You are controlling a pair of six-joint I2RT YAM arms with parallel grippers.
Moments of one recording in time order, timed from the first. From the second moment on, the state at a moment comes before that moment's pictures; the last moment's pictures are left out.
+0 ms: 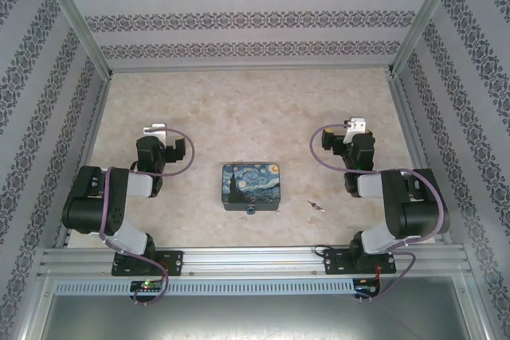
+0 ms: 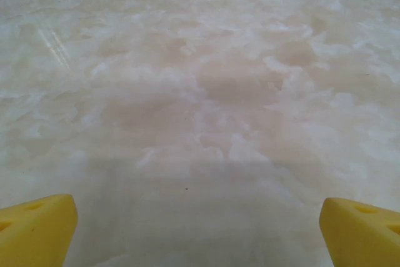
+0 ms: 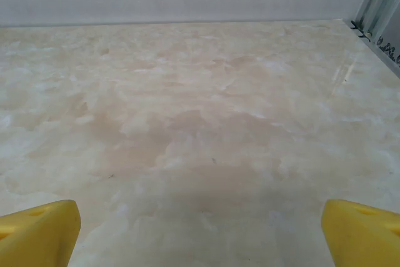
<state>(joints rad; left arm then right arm) -0.01 1.57 0.40 0.71 -0.11 -0.02 0.02 1.53 0.37 0.83 0.03 0.04</state>
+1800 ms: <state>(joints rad) -0.01 1.19 0.86 -0.13 -0.07 -0.26 -0.11 1.06 0.56 0.29 -0.23 0.55</state>
